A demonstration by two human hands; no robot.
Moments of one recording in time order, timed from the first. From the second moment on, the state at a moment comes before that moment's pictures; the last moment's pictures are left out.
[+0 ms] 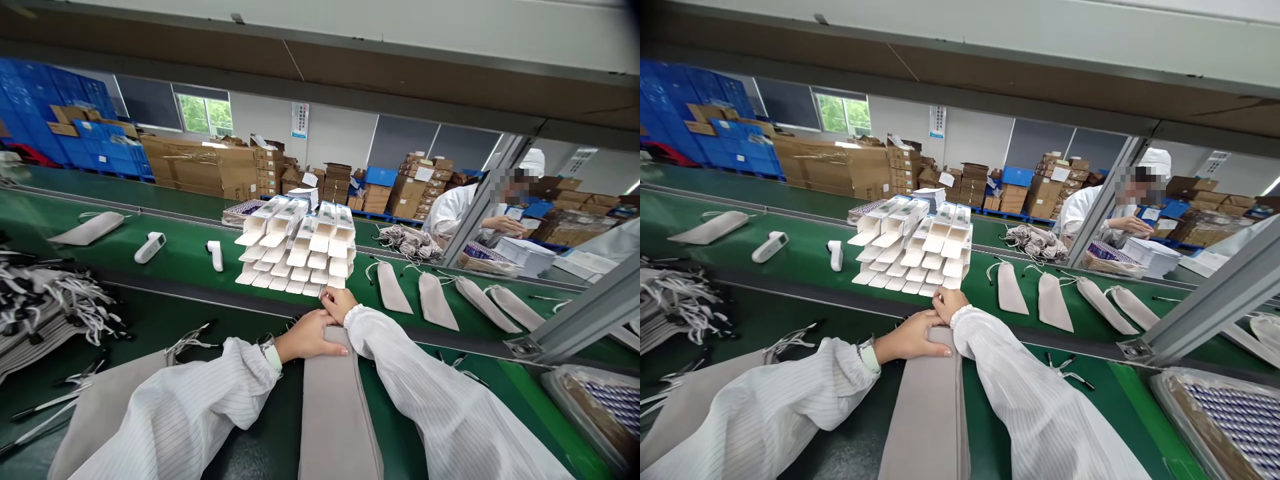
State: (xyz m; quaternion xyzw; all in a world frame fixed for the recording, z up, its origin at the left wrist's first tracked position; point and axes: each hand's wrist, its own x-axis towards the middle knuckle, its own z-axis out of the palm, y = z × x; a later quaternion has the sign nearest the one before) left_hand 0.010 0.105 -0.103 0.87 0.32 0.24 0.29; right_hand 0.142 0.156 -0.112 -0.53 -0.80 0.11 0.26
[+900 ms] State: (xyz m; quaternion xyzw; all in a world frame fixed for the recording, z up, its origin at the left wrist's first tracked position) left_hand 0.000 0.096 -0.099 0.84 0.34 0.33 0.27; right_hand 0.166 0.111 -0.096 -0.35 -0.90 0.07 0.27
